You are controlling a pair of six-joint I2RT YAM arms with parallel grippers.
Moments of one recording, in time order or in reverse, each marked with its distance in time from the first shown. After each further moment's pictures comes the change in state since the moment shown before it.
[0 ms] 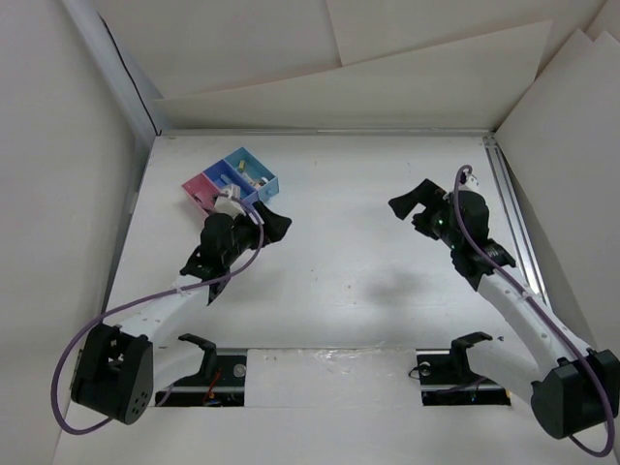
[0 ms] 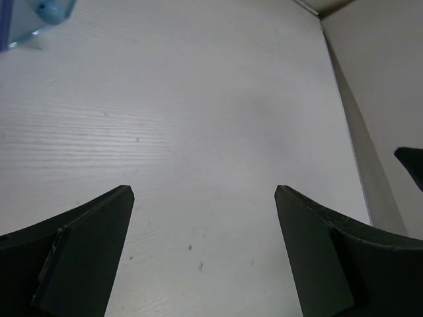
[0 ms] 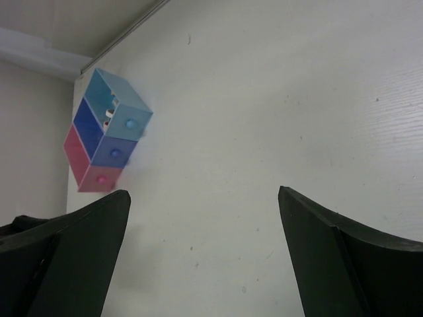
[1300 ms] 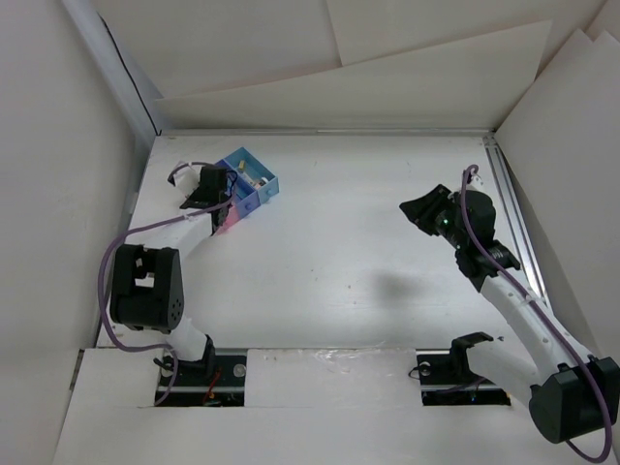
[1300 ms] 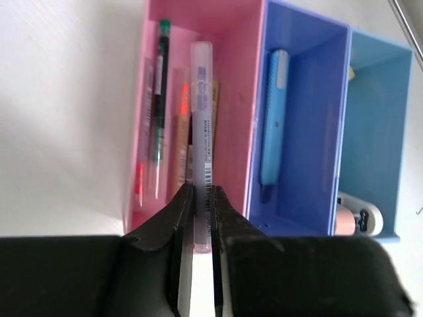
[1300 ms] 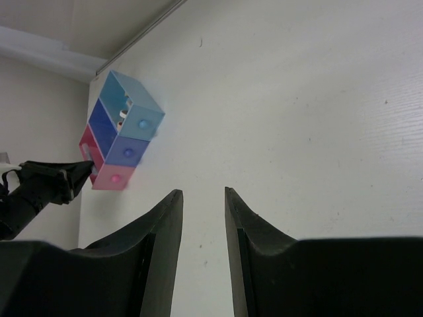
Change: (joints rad) left arm 0.212 0.494 0.486 -0.451 -0.593 -0.208; right arm -0.034 -0.028 0.000 0.001 -0.055 0.012
